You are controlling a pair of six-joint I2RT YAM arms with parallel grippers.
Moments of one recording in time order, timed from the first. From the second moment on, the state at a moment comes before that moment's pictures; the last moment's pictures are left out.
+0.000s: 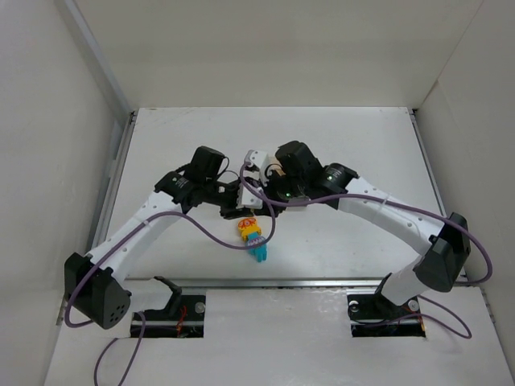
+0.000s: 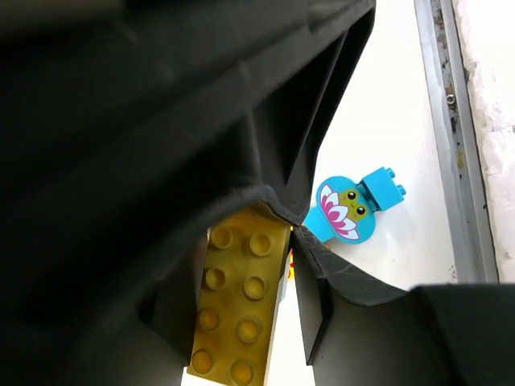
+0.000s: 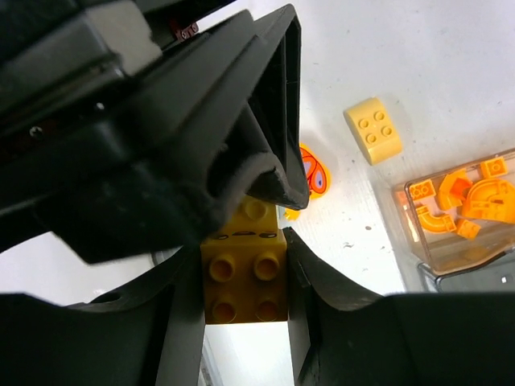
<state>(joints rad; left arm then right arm) -0.54 1.24 1.11 -0.76 0.74 0.99 0.86 1.53 1.41 -0.59 -0.36 -0.13</state>
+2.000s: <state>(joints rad) -0.59 1.14 0.90 -0.45 0.38 0.76 0.68 1.54 1.32 -0.37 -0.55 0.24</state>
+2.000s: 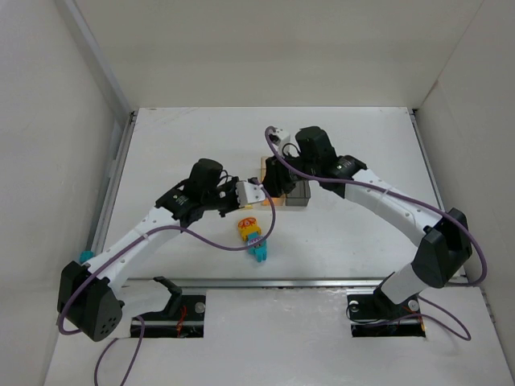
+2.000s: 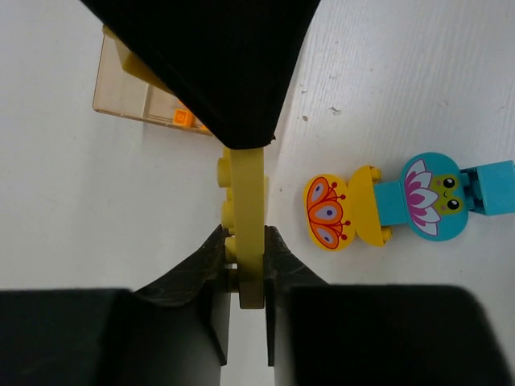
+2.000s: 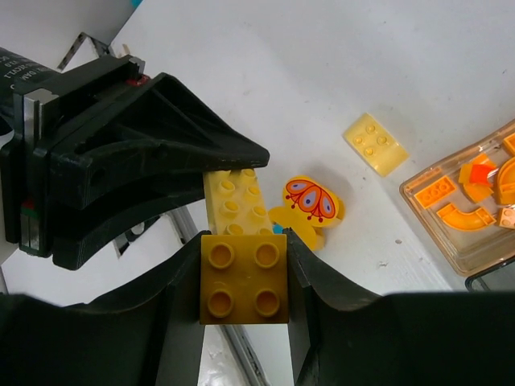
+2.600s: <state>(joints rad) -0.64 1.10 0.79 -0.48 0.26 0.81 0.56 1.61 1.37 -0.33 -0.49 0.38</state>
